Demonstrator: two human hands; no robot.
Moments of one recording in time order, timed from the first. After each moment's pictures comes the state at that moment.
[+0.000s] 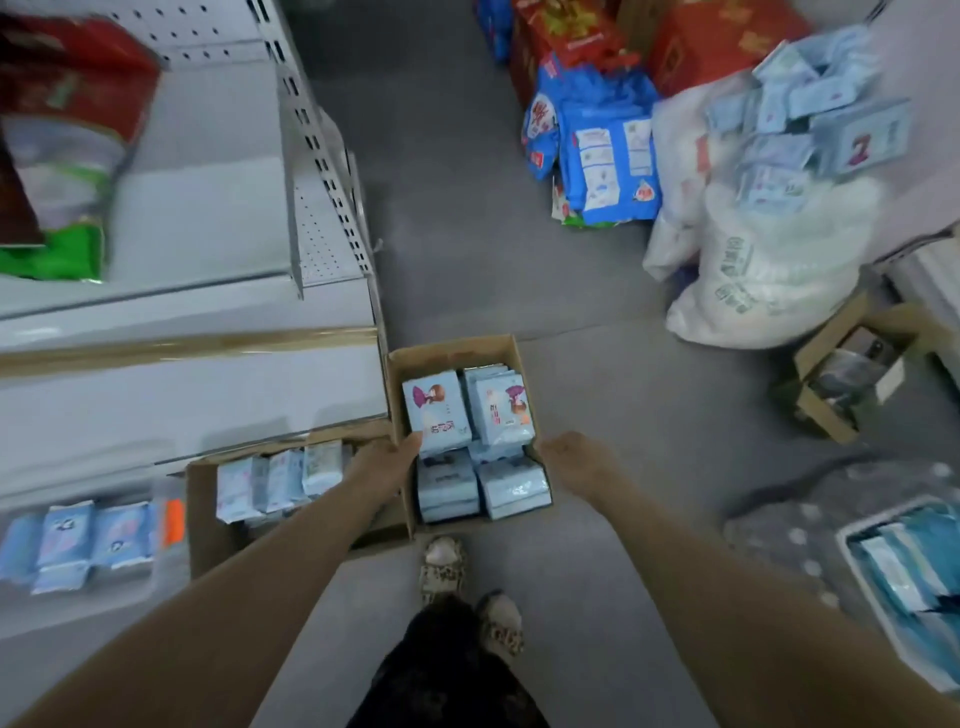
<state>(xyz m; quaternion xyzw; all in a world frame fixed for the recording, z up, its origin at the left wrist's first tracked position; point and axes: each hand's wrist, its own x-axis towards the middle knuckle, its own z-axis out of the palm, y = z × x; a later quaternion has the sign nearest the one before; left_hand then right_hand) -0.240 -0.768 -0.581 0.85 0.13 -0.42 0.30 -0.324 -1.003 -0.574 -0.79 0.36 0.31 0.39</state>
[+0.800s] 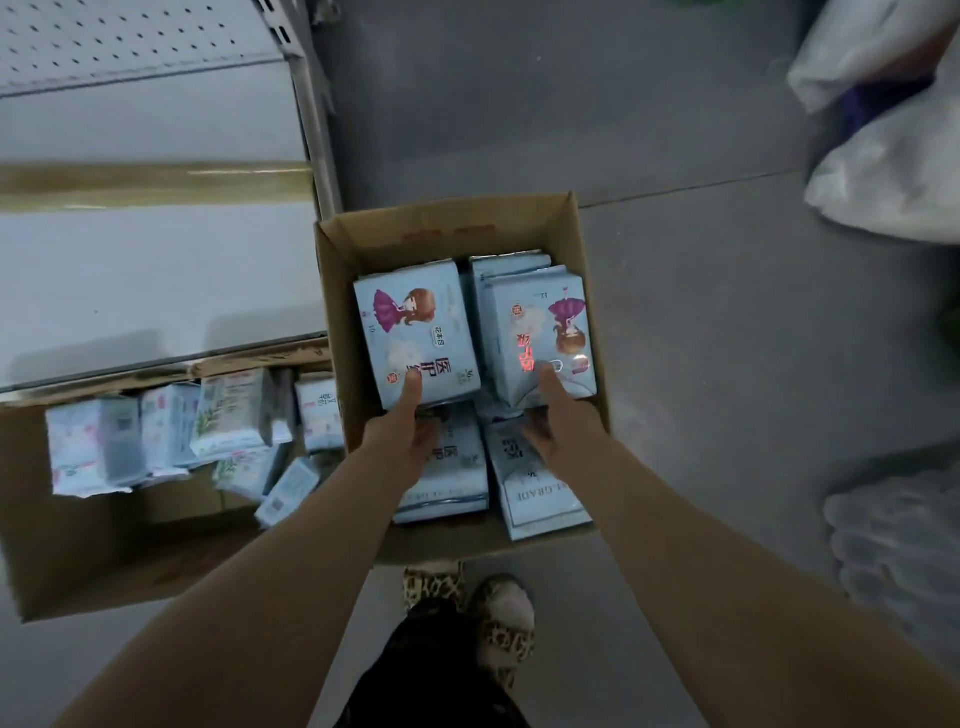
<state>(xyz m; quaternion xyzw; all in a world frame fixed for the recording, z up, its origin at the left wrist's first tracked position) -0.201 -0.815 -0.947 0.51 0.52 -0.38 0.57 -0.248 -0.995 -0.922 -0.38 0.64 0.16 0.66</state>
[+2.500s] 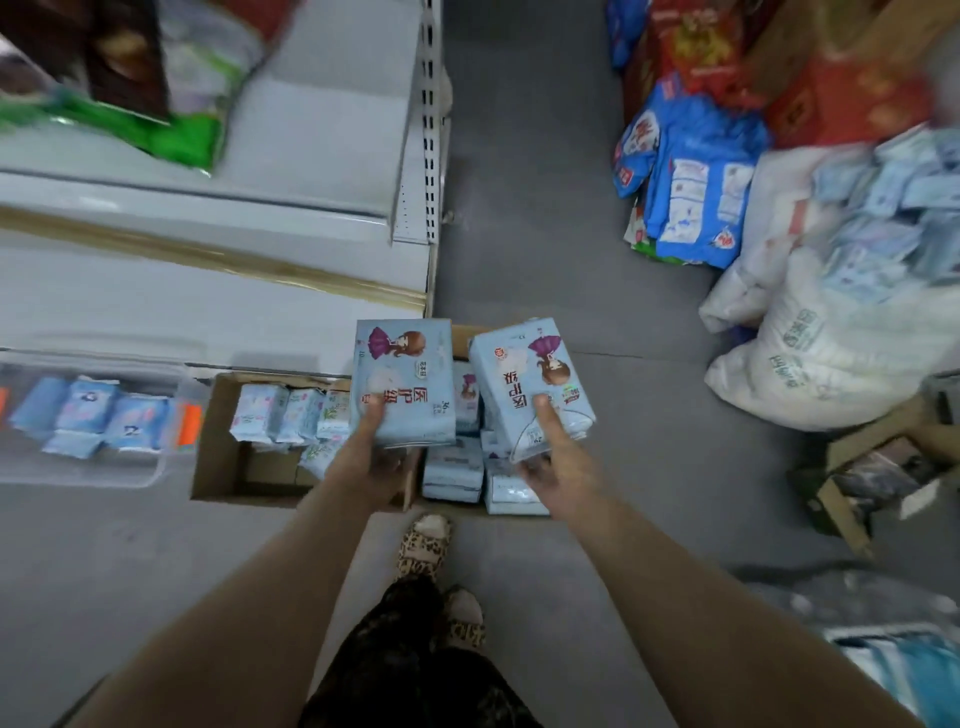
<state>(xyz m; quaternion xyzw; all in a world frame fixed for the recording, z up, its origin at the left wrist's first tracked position) -0.278 -0.717 -0.605 0.35 0.43 -0.25 0.80 -0.298 -0.946 -0.580 -0.43 0.49 0.16 0.74</state>
